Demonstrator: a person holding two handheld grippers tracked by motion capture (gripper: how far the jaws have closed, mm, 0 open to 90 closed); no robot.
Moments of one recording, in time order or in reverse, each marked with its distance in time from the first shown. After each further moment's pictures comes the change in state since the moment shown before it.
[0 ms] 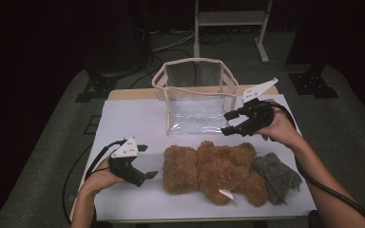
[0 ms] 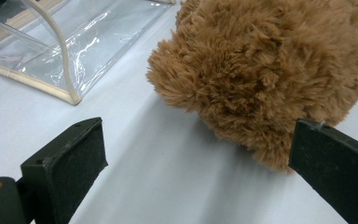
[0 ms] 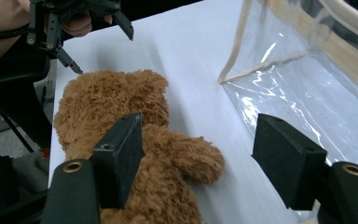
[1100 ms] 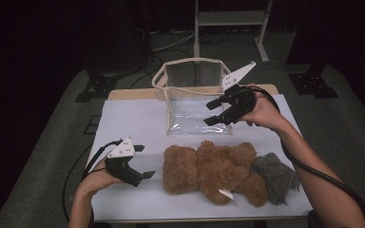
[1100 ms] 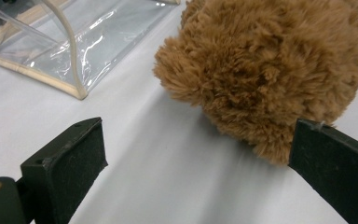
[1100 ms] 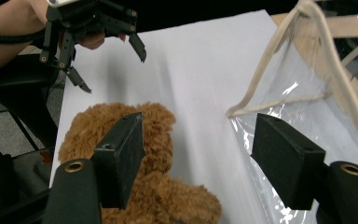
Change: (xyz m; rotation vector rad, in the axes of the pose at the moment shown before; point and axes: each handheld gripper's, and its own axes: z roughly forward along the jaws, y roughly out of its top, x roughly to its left) left arm 0.002 -0.003 -0.008 -0.007 0.015 -0.020; right arm 0.002 0.062 0.018 0.030 0.051 -0.126
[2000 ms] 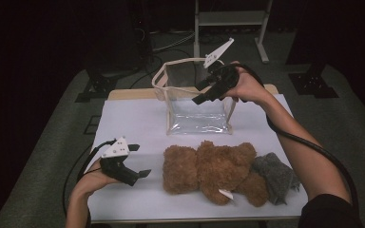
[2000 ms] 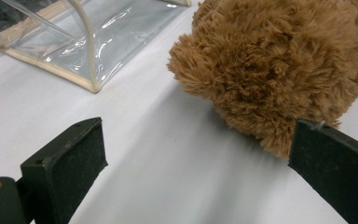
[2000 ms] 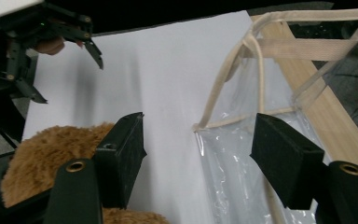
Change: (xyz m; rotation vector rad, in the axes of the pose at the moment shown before) left arm 0.003 -0.006 -0.010 -0.015 0.024 -0.032; right arm -0.057 0.048 0.021 0.087 -0.014 -0.008
